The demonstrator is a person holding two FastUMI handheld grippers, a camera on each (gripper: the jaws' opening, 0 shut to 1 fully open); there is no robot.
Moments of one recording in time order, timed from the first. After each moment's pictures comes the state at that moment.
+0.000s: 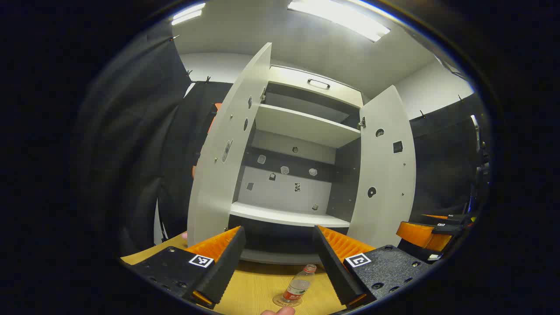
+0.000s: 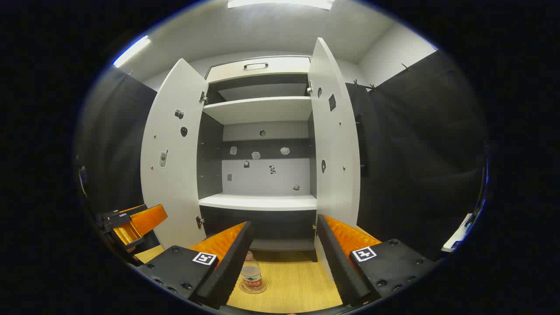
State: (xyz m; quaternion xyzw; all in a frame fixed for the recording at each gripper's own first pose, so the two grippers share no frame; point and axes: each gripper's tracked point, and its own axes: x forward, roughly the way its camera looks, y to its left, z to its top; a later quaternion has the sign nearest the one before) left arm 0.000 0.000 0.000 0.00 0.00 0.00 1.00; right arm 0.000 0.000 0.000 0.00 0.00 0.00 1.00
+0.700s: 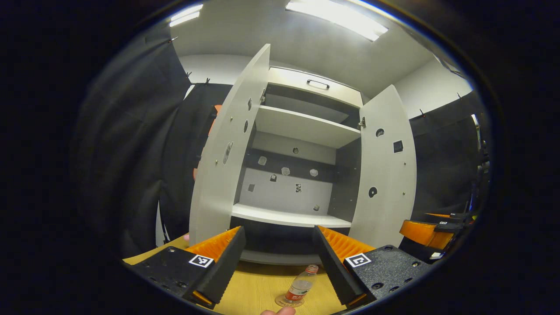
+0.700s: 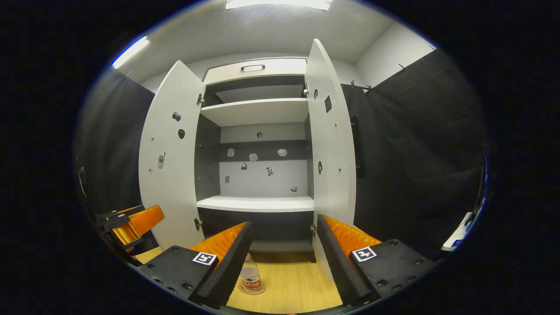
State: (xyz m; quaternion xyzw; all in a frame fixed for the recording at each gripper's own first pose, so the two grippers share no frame) left arm 0.000 0.003 0.001 0.01 0.00 0.00 1.00; right arm -0.001 -0.003 0.002 0.00 -0.01 -0.01 1.00
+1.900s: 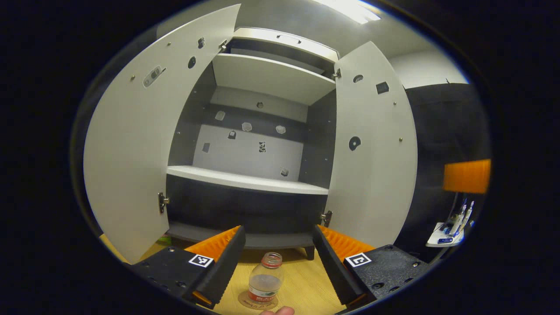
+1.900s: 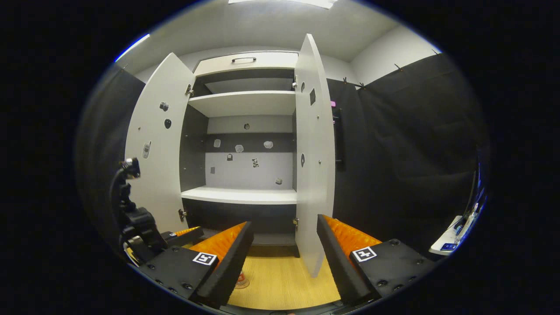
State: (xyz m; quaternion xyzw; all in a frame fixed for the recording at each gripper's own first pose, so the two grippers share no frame) left arm 0.091 -0.091 -0.166 0.01 0.09 -0.09 0.99; right arm -0.006 -0.041 -0.012 -0.02 0.03 -0.06 1.00
